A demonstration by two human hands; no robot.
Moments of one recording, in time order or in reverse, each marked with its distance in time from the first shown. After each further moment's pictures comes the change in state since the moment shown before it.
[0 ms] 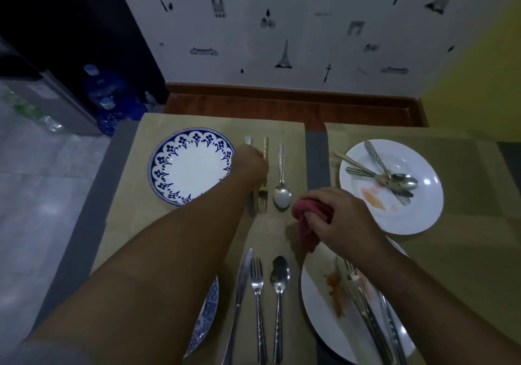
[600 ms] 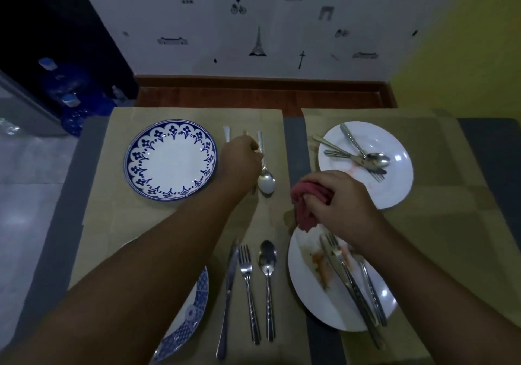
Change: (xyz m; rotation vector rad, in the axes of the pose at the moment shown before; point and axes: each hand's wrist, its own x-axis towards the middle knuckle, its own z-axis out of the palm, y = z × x) left_hand -0.048 0.009 -0.003 0.109 0.052 0.337; right_hand -0.016 -0.003 -0.021 0.008 0.049 0.107
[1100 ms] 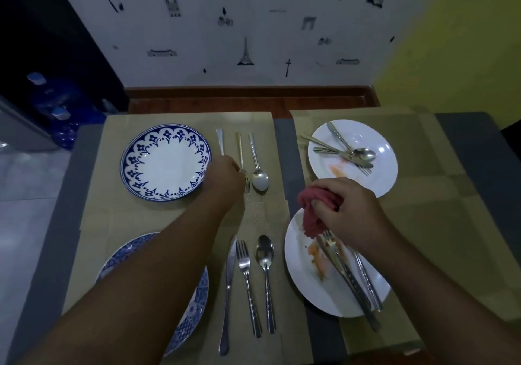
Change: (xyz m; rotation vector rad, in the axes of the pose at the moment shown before) left_hand -0.026 -0.031 0.002 0.039 -0.082 -0.126; right_hand -0.043 -0.004 -0.008 0.063 0.117 0.104
